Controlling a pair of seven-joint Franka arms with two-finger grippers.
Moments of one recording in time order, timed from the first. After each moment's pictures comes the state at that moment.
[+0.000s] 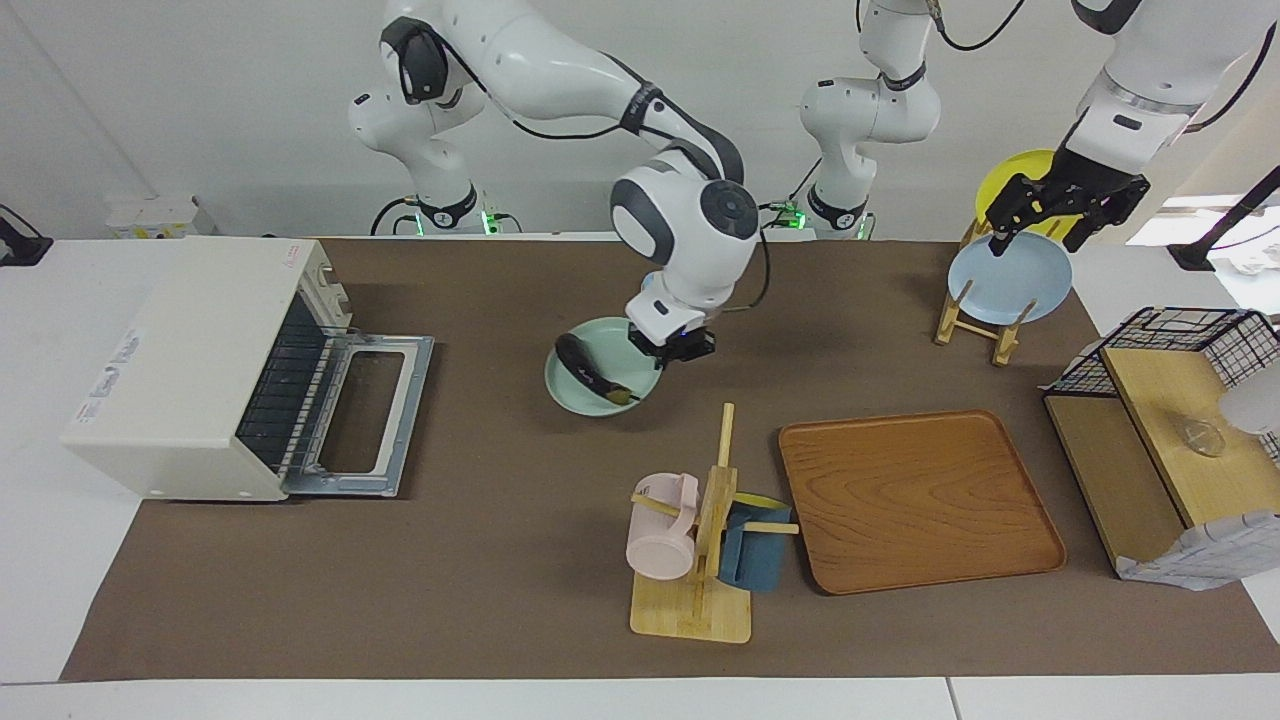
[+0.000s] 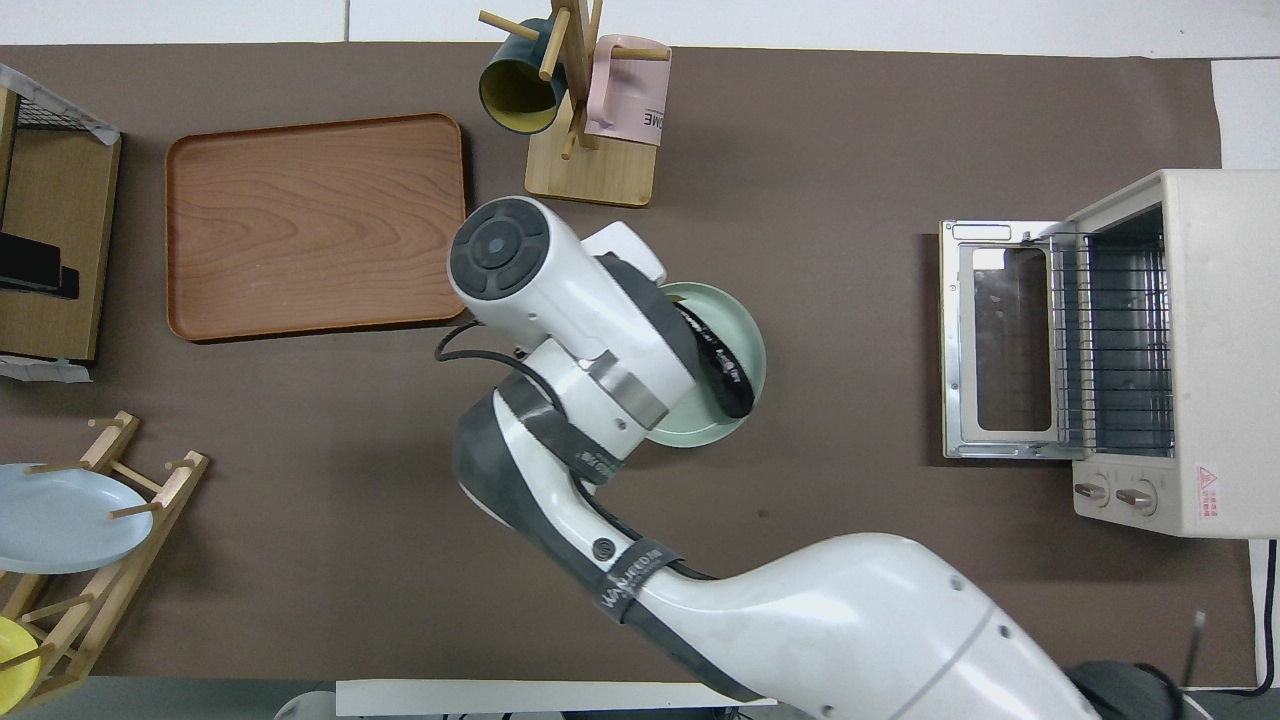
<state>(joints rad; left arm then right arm) -0.23 -0.09 0.13 -1.58 0.01 1.51 -0.04 0.68 0.67 0.11 -1.28 -0.11 1.82 0.96</state>
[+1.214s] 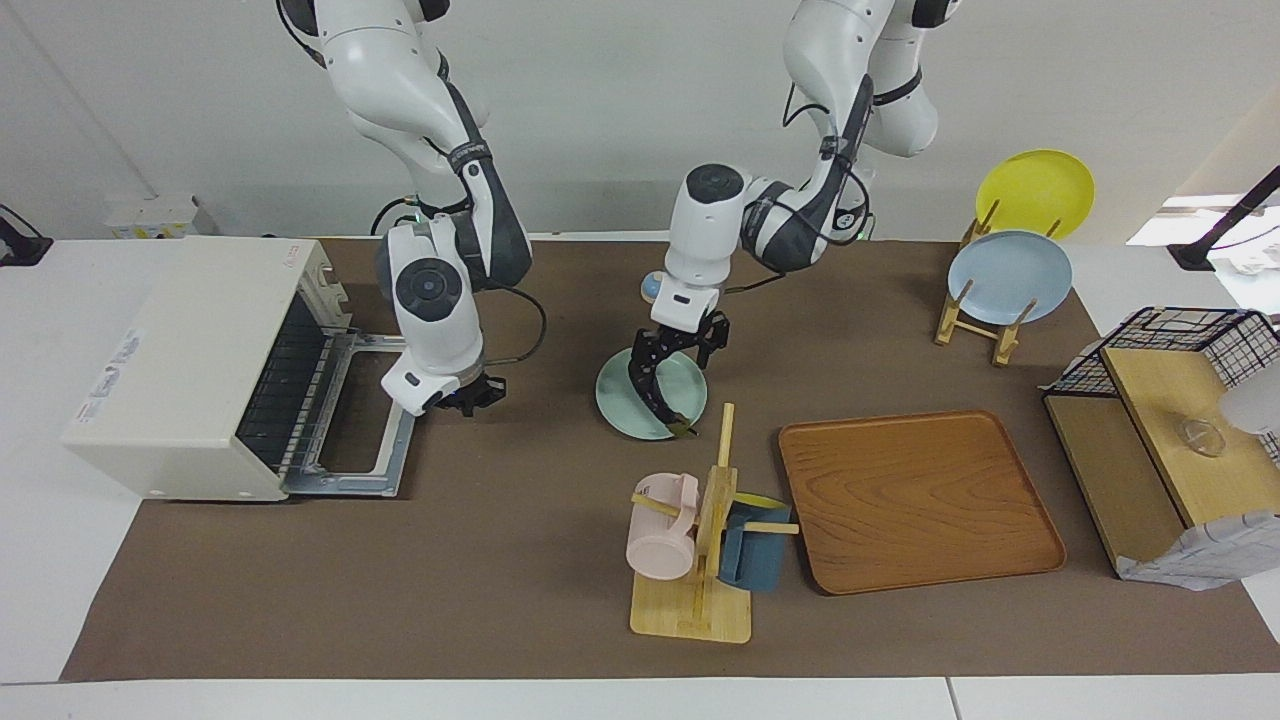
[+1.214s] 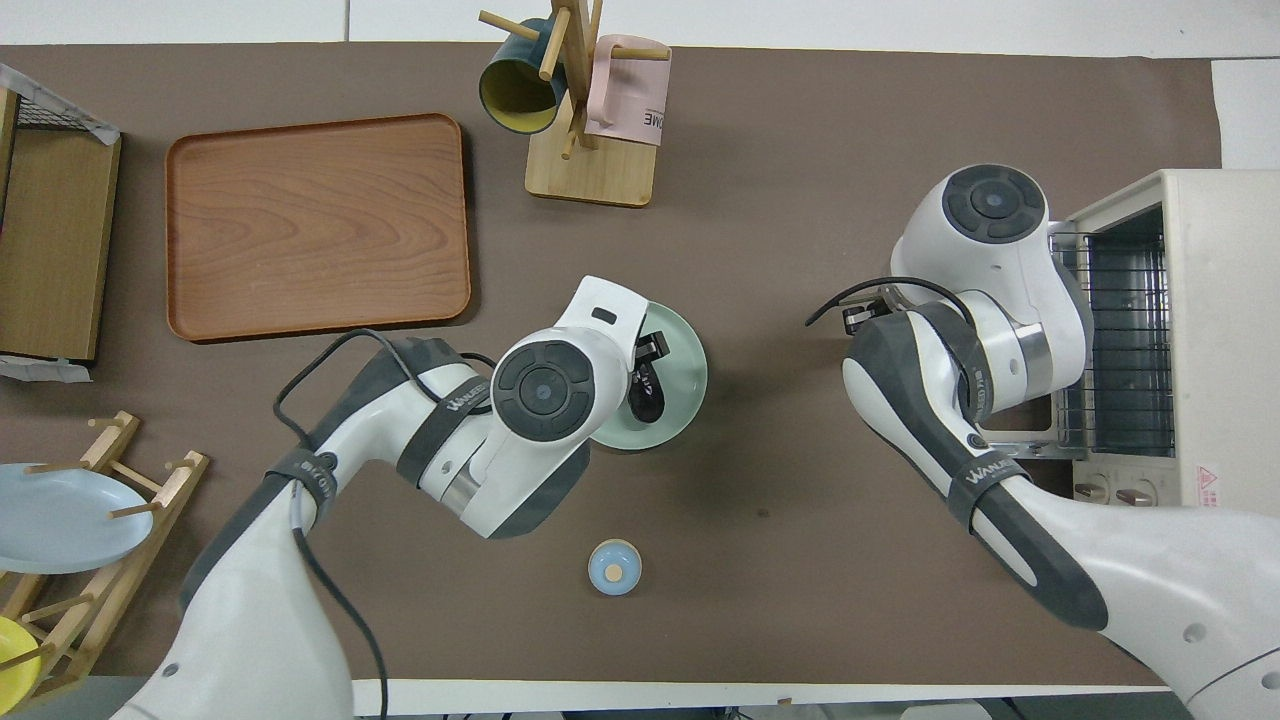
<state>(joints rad) -0.83 0.32 0.04 -1.98 0.01 2.46 -1.07 0.09 0.25 0.10 -2.04 -0.16 2.10 0.18</state>
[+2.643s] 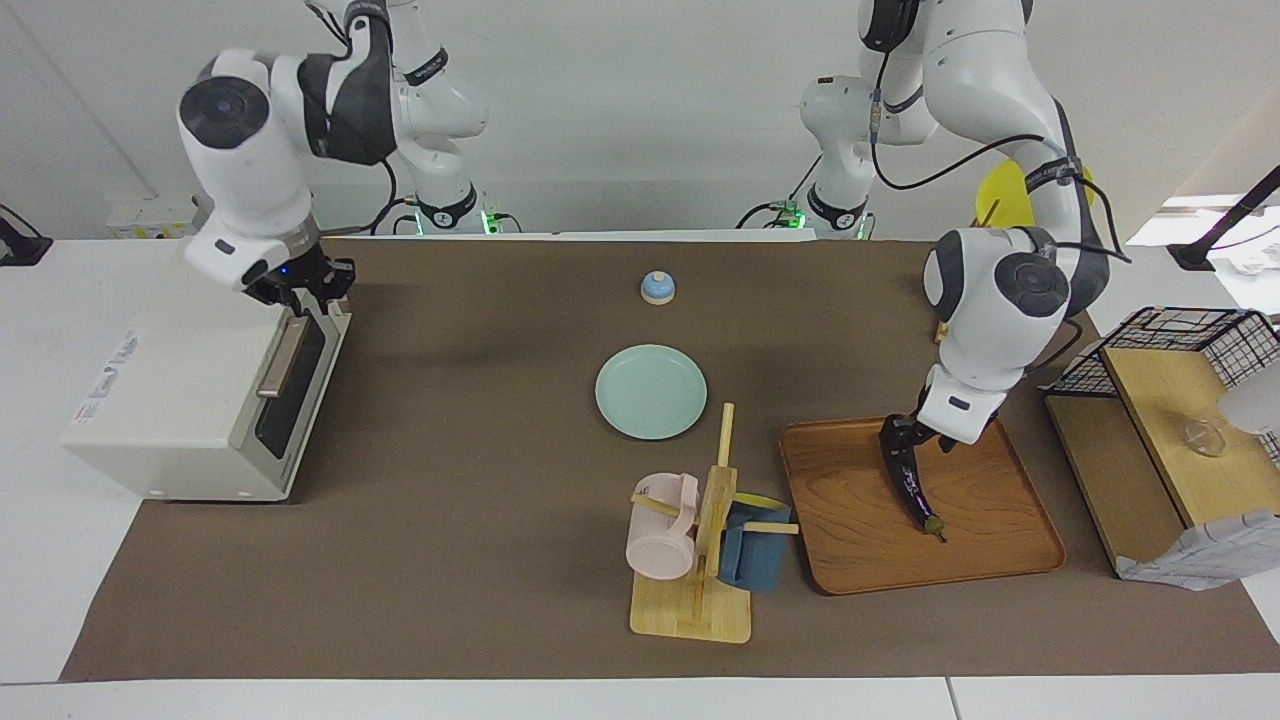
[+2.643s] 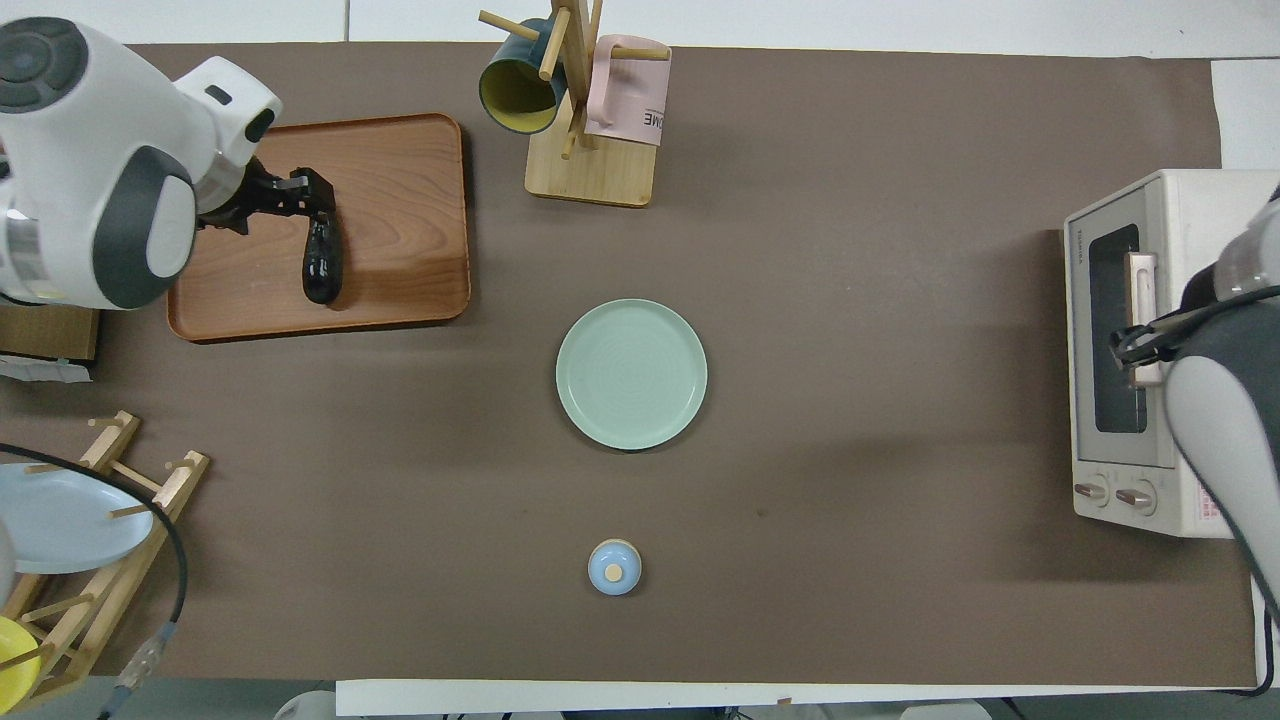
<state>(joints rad) -0.33 0.23 0.15 -1.68 0.01 1.90 -0.24 -0.11 -0.15 0.10 -1.82 -0.11 1.57 -0.20</state>
